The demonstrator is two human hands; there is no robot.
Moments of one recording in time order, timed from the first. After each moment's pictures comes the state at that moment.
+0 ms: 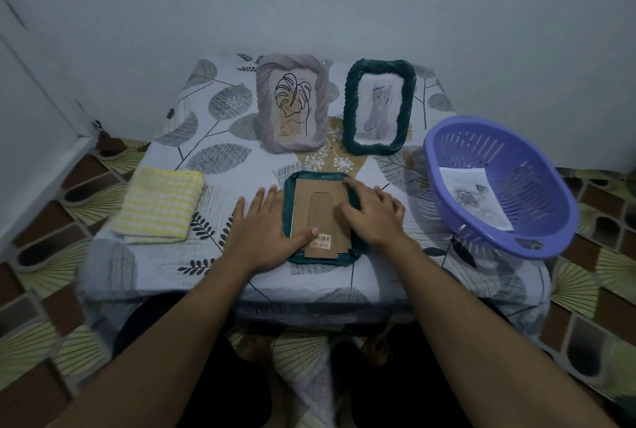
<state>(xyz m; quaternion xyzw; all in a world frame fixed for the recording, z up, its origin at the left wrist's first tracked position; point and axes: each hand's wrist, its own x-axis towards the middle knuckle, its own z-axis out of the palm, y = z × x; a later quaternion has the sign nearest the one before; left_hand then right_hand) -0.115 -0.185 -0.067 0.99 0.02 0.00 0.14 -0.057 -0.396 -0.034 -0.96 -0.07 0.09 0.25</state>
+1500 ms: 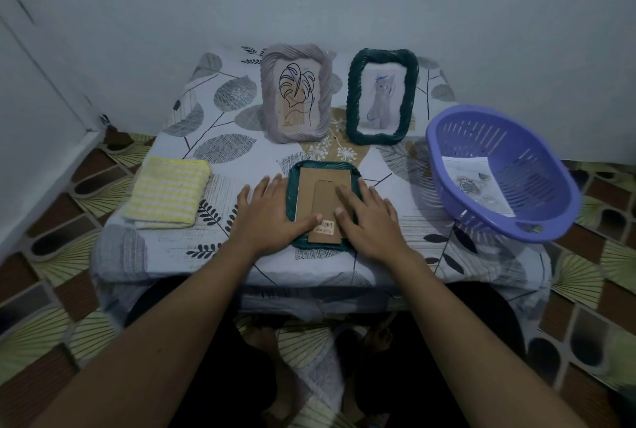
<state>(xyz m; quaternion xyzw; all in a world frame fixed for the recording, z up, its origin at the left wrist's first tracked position) -0.119 -0.188 -0.058 0.98 0.02 0.03 0.18 -0.093 -0.401 -0.051 -0.96 -0.16 0.07 0.21</state>
